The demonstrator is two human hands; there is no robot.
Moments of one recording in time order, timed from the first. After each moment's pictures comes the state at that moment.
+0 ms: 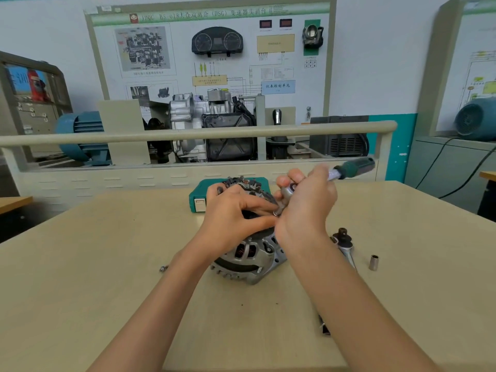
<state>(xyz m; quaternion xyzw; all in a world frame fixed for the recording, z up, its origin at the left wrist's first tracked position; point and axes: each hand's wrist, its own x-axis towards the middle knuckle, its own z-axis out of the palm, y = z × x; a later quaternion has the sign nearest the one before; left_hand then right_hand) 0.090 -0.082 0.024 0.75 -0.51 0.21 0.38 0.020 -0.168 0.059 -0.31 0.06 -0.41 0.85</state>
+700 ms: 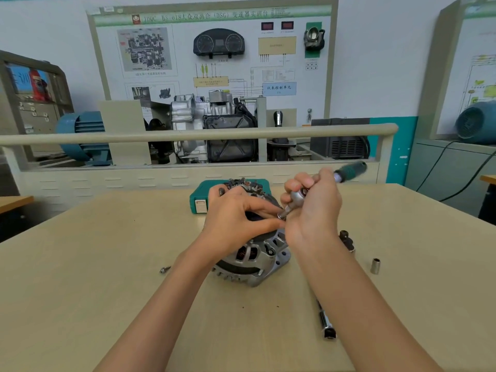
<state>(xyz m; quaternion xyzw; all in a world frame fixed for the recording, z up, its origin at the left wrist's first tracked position) 0.086 -0.083 0.026 0.74 -0.51 0.21 0.38 0.018 -0.176 0.055 -0.26 0.05 -0.39 0.88</state>
